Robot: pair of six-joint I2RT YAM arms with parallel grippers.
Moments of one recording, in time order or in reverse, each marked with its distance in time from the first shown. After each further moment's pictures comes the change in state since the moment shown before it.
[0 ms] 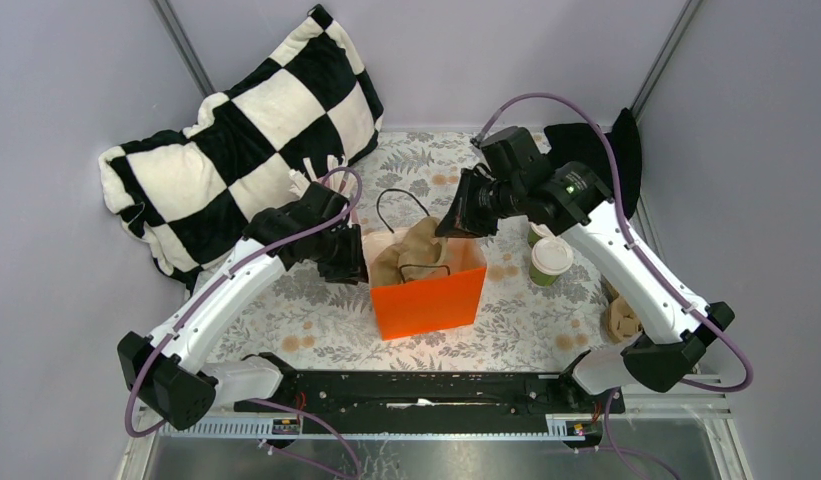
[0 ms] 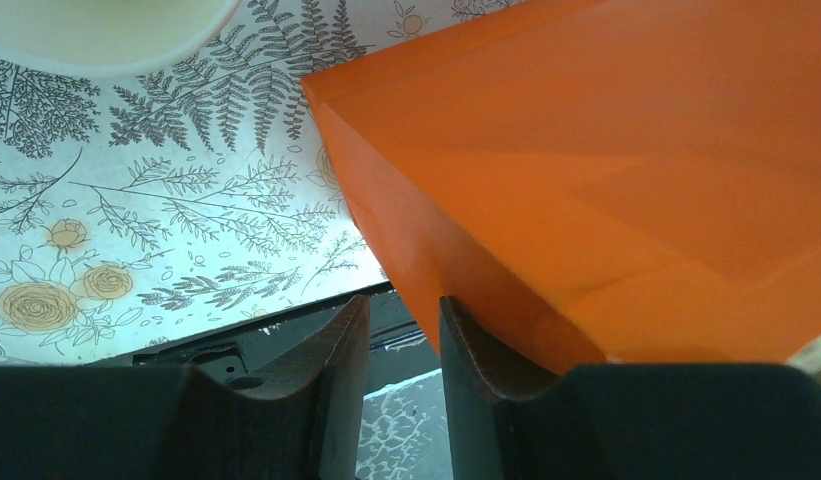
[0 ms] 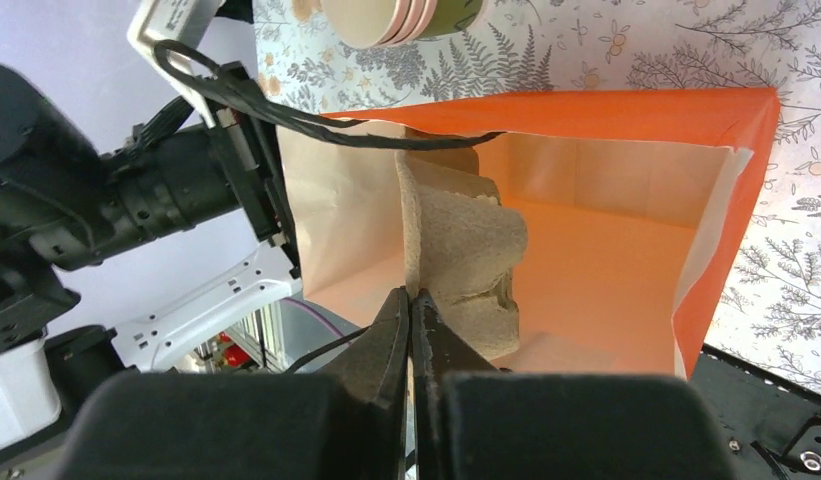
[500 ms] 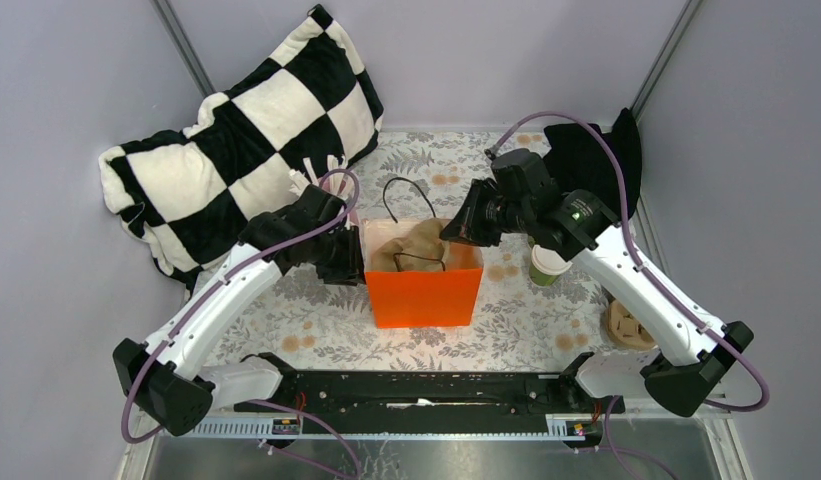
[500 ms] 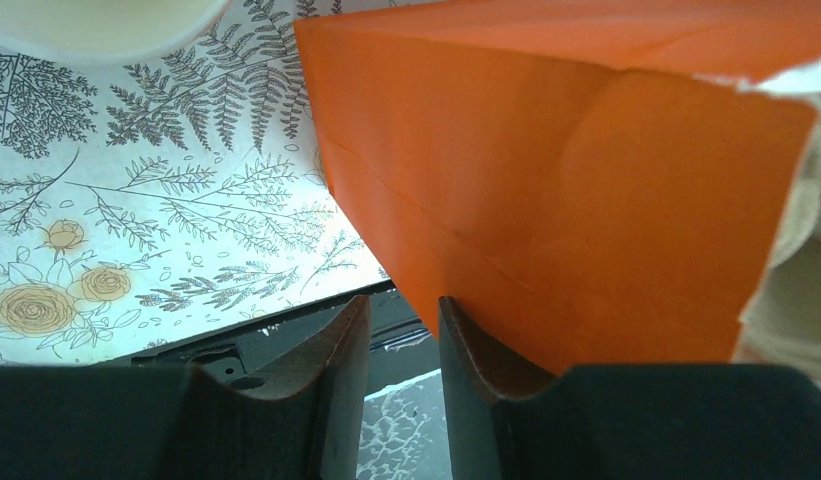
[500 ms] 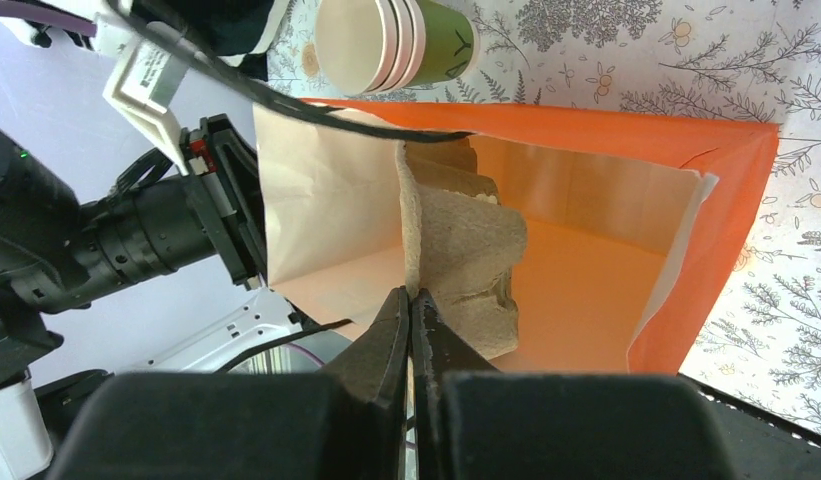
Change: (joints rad) left arm 0.000 -0.025 -0.020 0.010 0.007 0.003; right arm 0.005 -0.148 -0.276 0.223 0.087 0.070
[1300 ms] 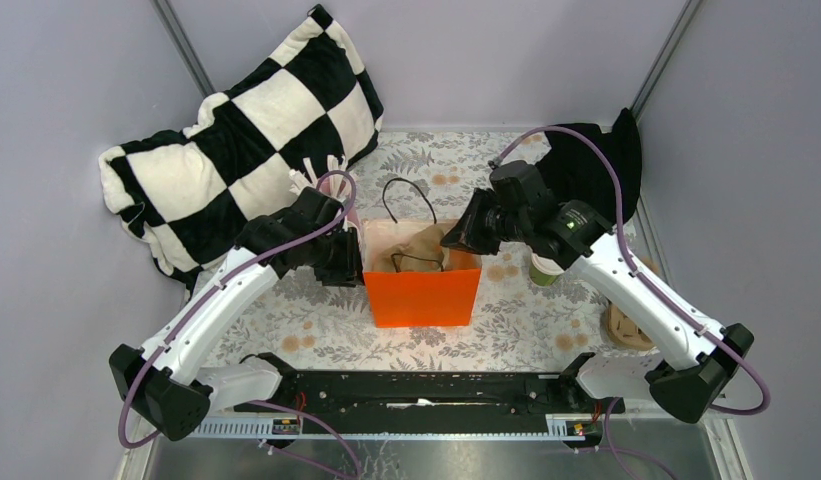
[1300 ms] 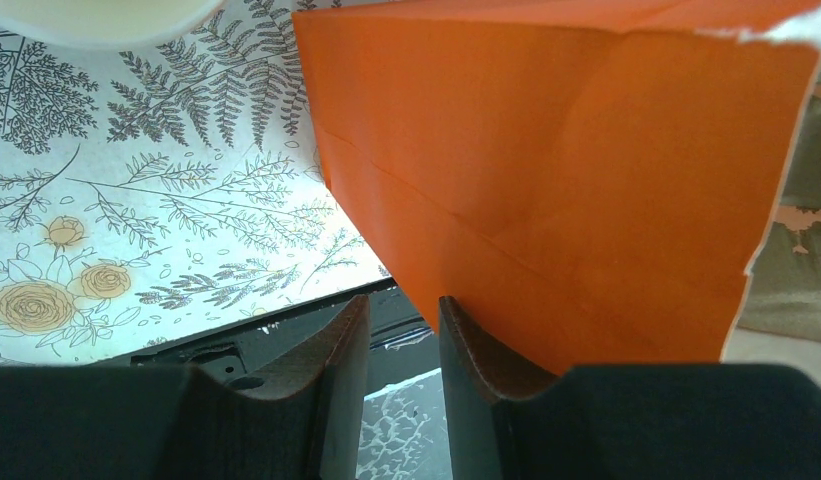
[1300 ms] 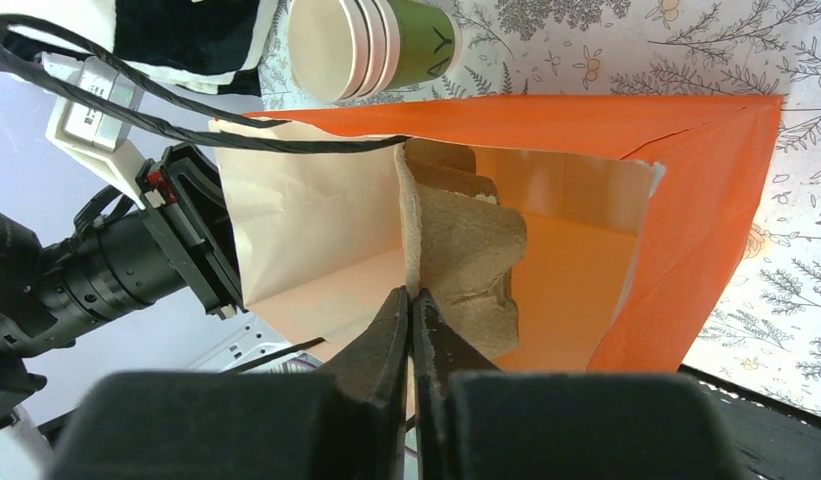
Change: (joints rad) left arm 0.000 -0.032 -0.013 0.000 0.000 -0.003; right arm 0.000 -0.043 -0.134 0.079 0.016 0.082
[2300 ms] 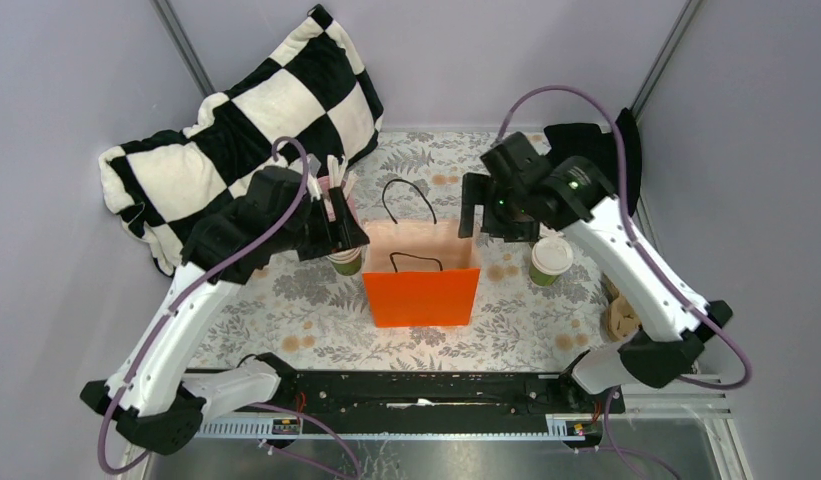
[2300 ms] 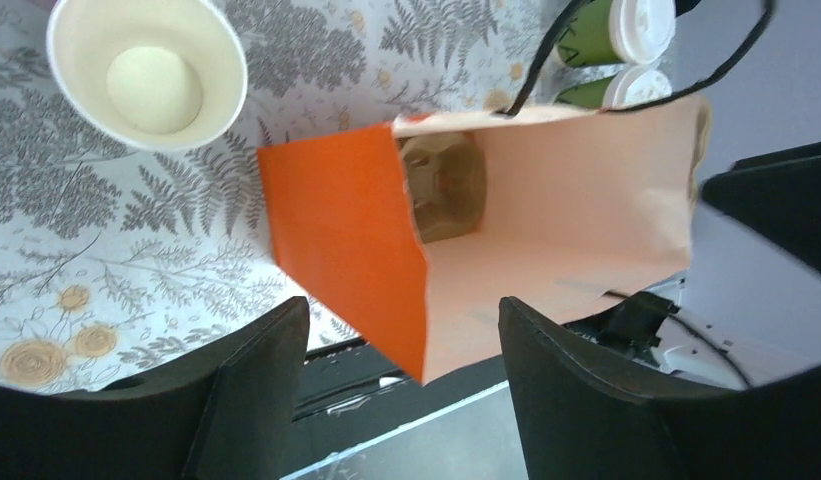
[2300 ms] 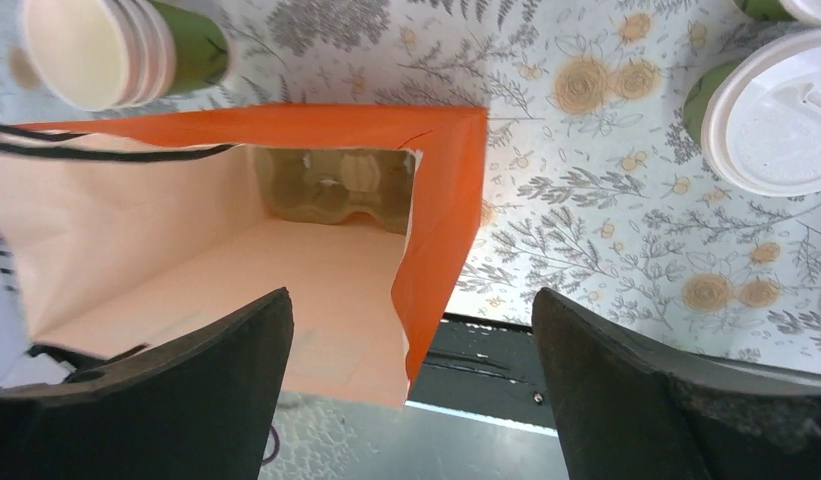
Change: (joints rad) left arm 0.000 -0.102 0.233 -0.030 -0.116 -0.074; right arm 0.003 0.168 0.449 -0.550 0.290 -0.289
